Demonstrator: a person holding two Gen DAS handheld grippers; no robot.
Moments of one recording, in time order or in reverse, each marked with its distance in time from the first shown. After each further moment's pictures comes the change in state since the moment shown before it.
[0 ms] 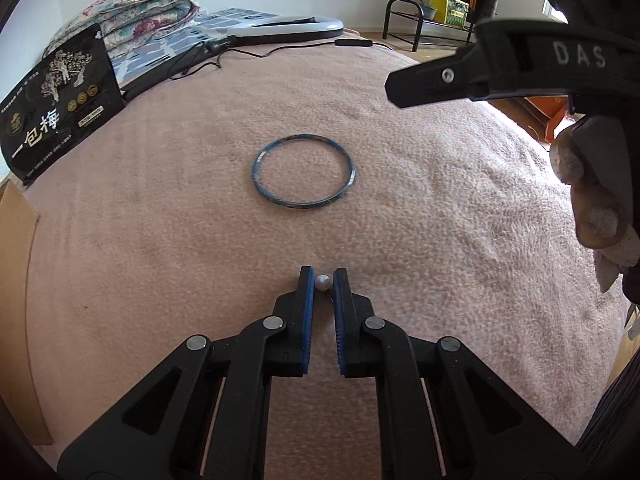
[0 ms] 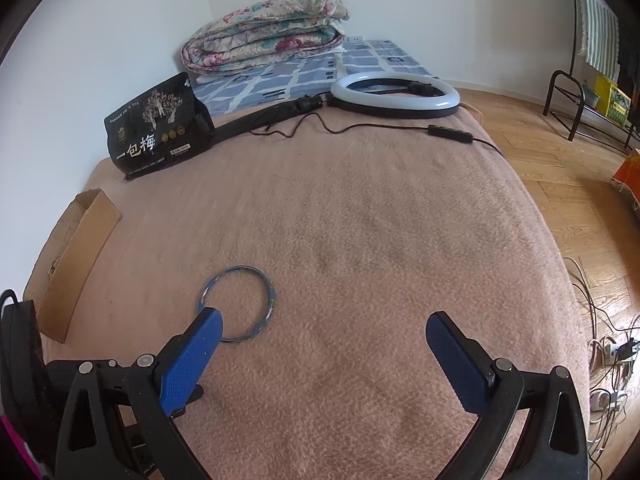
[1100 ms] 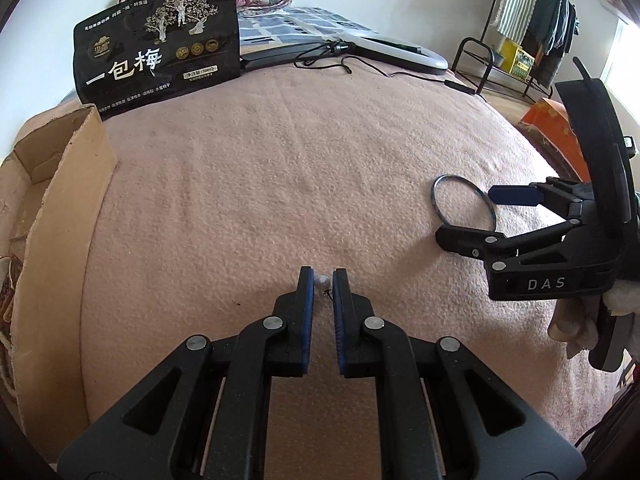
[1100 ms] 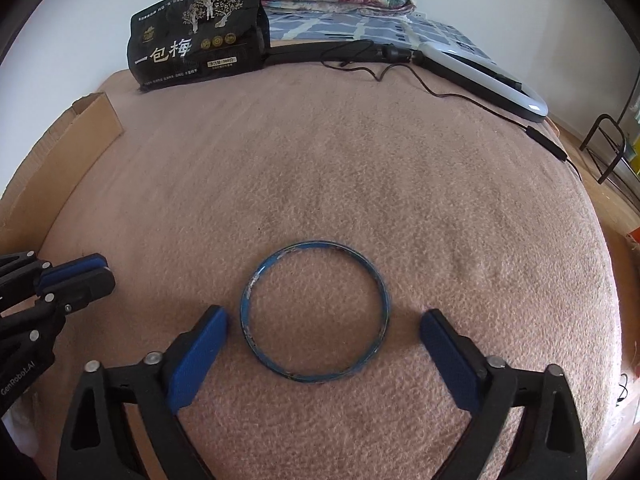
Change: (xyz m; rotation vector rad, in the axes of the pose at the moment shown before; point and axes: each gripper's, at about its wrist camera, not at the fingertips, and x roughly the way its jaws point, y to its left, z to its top) left arm -0.016 0.115 -0.006 -0.254 -0.041 0.070; right arm 0.081 0.082 -0.005 -0.216 0.138 -0.033
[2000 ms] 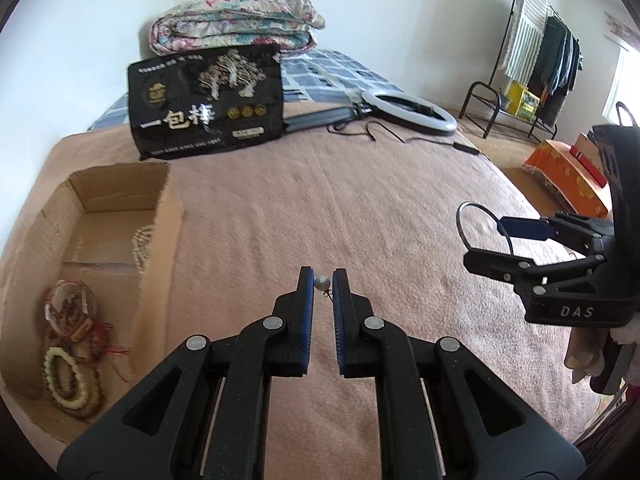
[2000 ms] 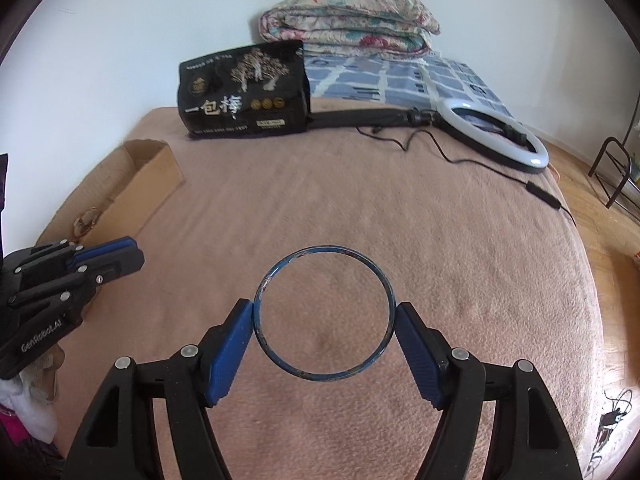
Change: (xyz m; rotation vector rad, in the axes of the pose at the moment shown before) left arm -0.075 0.035 0.020 -0.059 -0.145 0.023; right arm -0.074 0.034 0.019 -0.029 -0.137 0.063
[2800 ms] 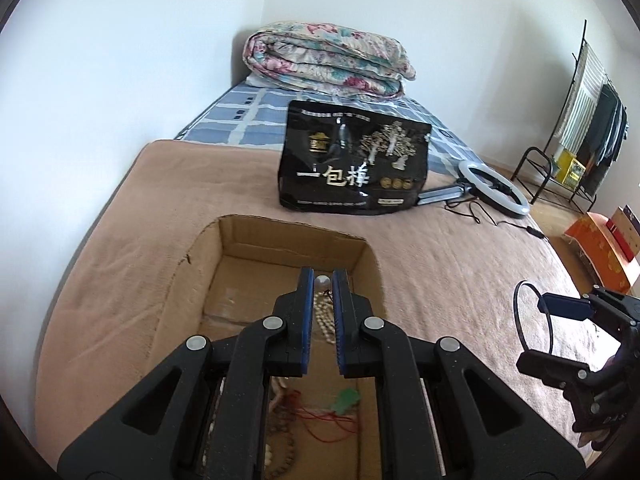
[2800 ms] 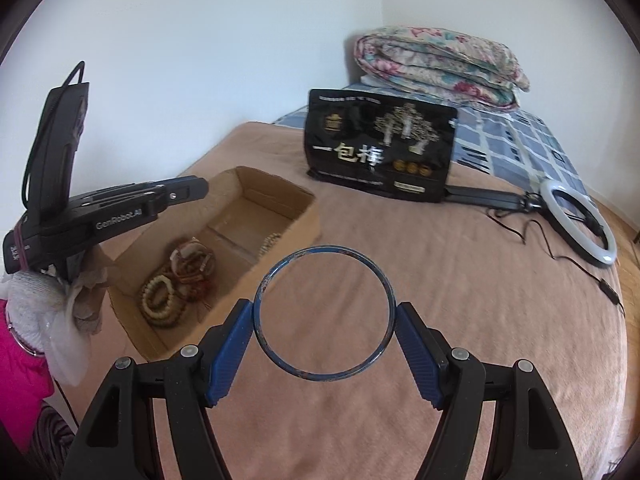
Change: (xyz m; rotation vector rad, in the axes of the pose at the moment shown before) left arm -0.043 0.168 0.042 -0.184 -0.108 0.120; right arm -0.004 0.137 0.063 -0.169 -0.063 0.168
